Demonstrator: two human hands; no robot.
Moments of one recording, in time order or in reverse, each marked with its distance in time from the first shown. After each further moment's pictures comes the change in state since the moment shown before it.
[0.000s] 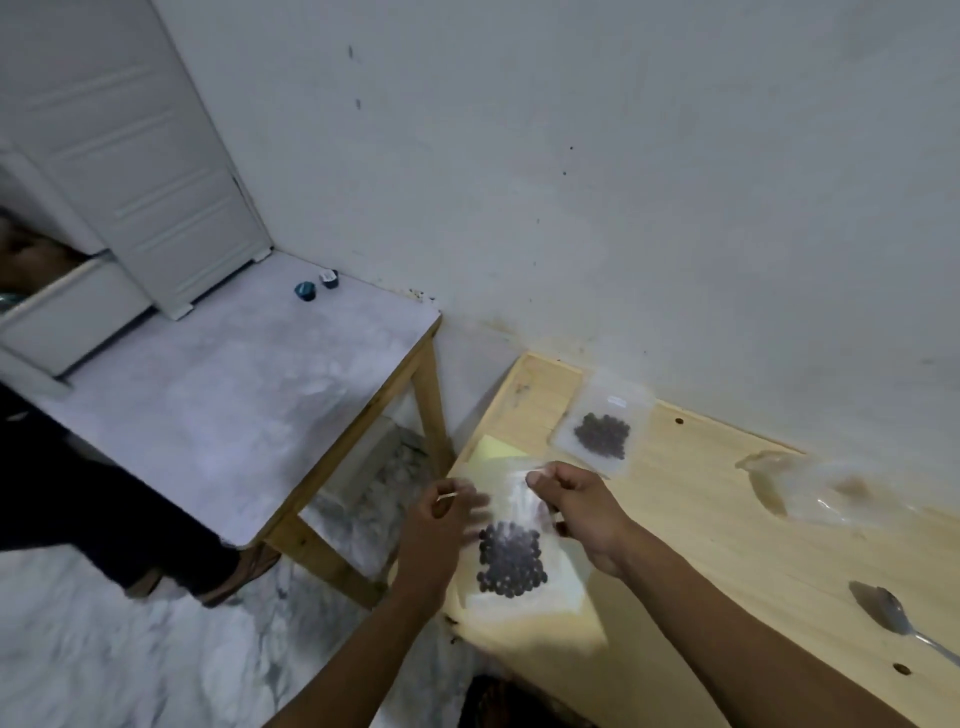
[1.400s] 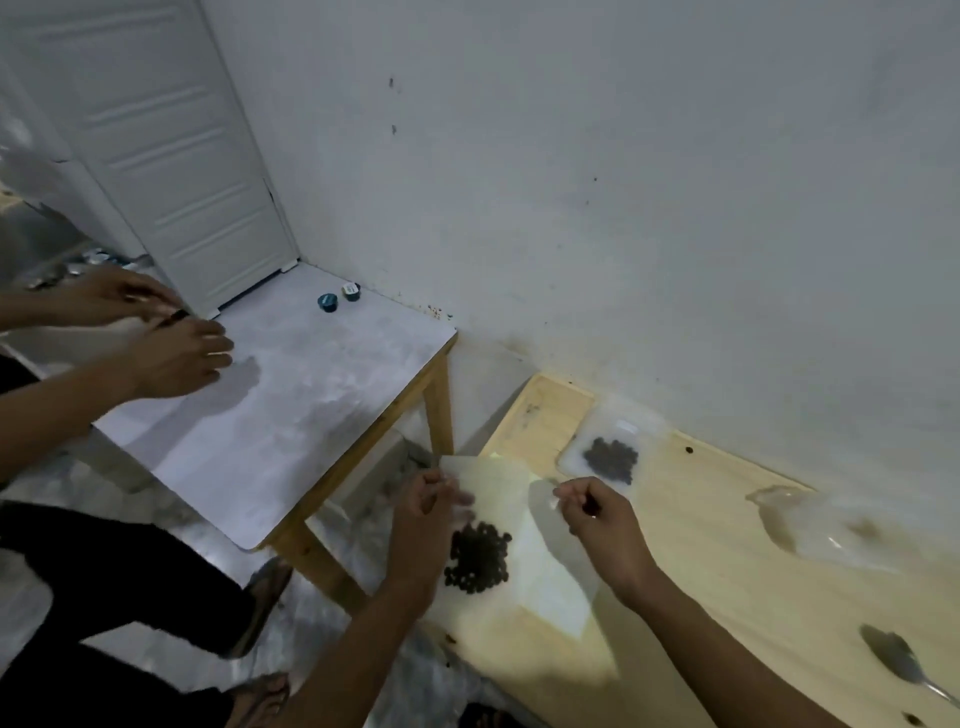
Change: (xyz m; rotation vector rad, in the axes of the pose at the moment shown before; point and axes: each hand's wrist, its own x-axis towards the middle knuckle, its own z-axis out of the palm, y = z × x) left_hand 0.008 0.016 -0.012 0.030 0.116 0.104; right_hand 0.004 0.020 -0.016 -0.256 0.174 -0.350
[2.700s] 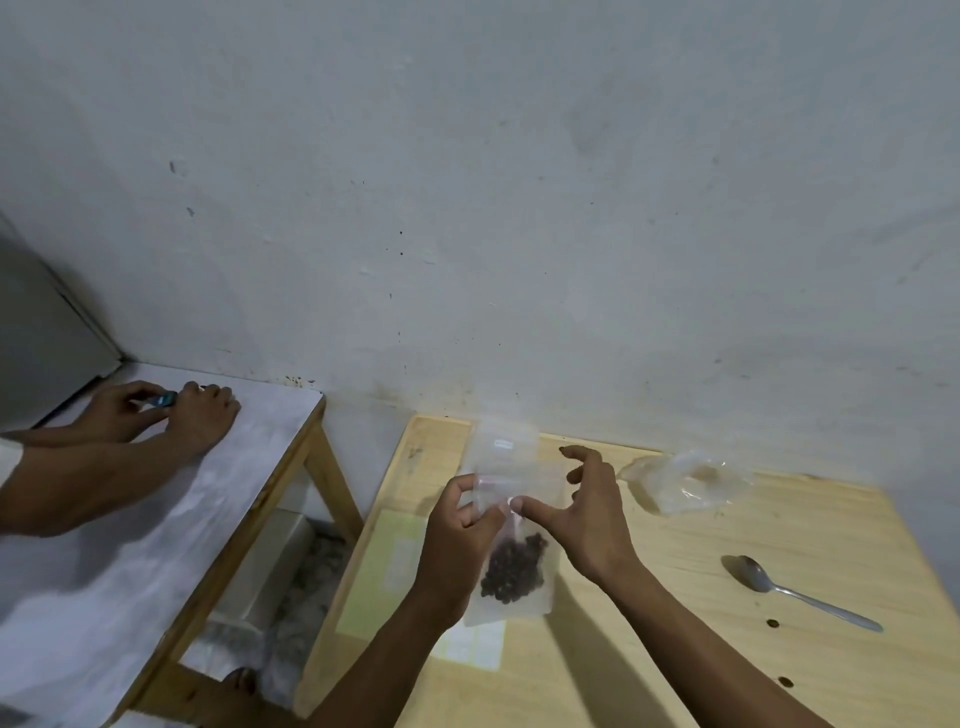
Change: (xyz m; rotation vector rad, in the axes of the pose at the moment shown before) left_hand -0.028 0.029 0.131 0.098 -0.485 0.154; right_hand -0.027 -0.035 -0.093 -0.249 0.405 0.102
